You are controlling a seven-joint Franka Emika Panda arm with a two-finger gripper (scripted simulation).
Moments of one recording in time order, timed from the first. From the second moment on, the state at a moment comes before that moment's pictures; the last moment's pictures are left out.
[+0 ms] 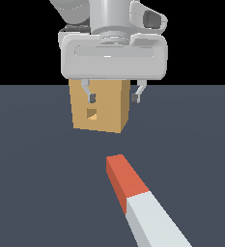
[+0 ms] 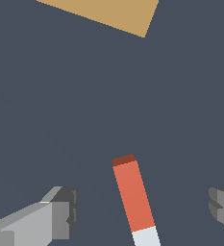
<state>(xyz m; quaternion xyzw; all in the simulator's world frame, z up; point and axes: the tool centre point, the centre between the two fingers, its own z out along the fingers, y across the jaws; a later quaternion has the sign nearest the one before) 0.004 -0.032 0.167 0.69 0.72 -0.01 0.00</state>
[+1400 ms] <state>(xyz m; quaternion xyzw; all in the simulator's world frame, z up) 0.048 -0.192 0.077 0.59 0.81 0.00 0.00</state>
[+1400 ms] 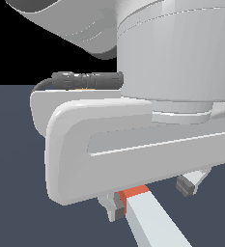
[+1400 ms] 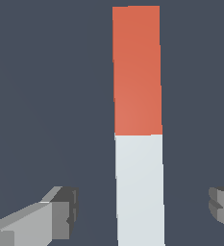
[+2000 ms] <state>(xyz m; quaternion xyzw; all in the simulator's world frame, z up) 0.055 -0.204 0.069 0.58 0.81 0.00 0.00</state>
